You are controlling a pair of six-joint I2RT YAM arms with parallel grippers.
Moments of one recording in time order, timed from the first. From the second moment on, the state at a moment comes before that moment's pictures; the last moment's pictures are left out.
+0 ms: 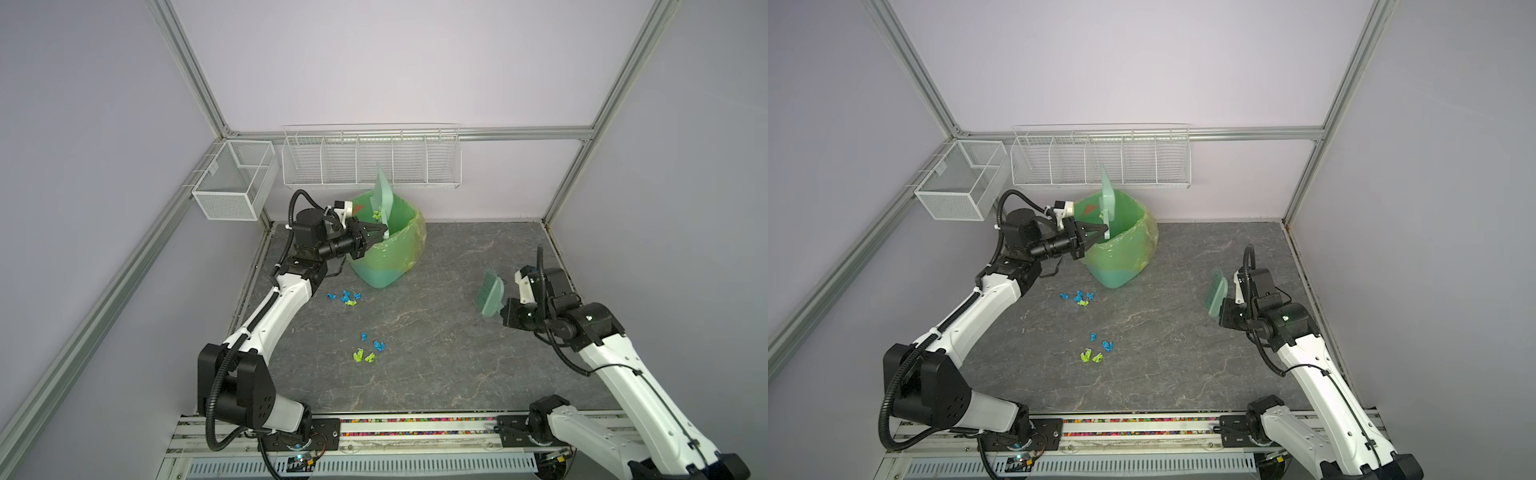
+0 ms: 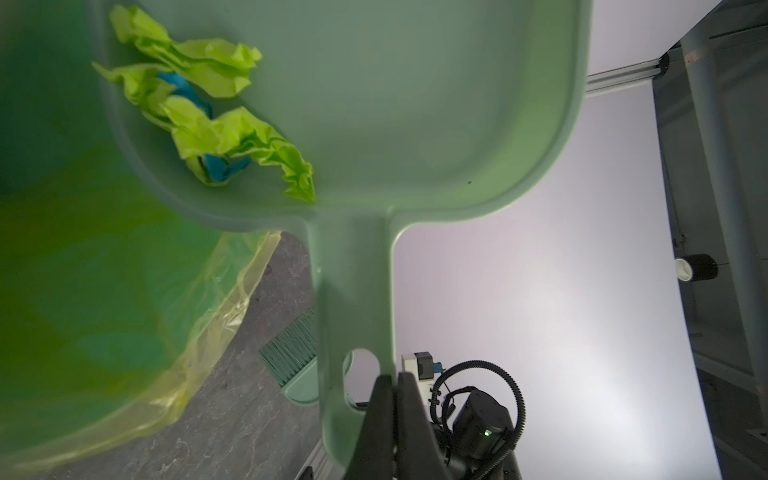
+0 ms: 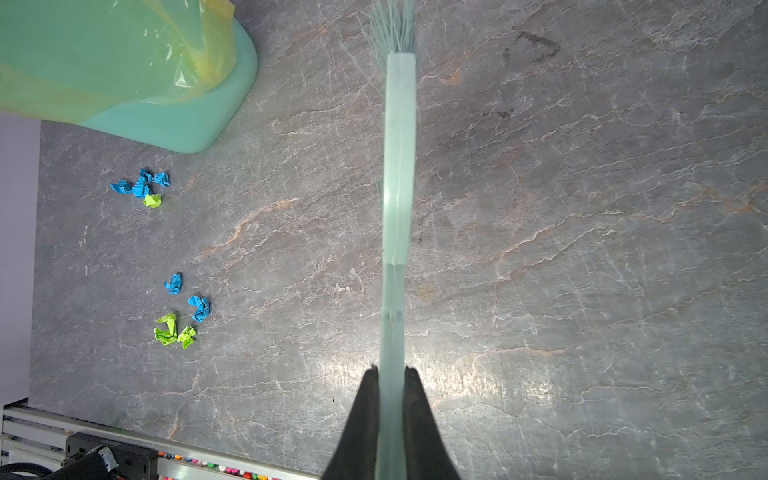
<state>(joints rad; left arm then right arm) -0.29 1.46 1.20 0.19 0.86 -1.28 0.33 0.95 1.02 -1.03 -0.06 0.47</state>
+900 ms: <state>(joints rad) -0.26 1.62 1.03 1.18 0.86 -2.01 0.33 0.94 1.05 -1.06 -0.07 0.48</state>
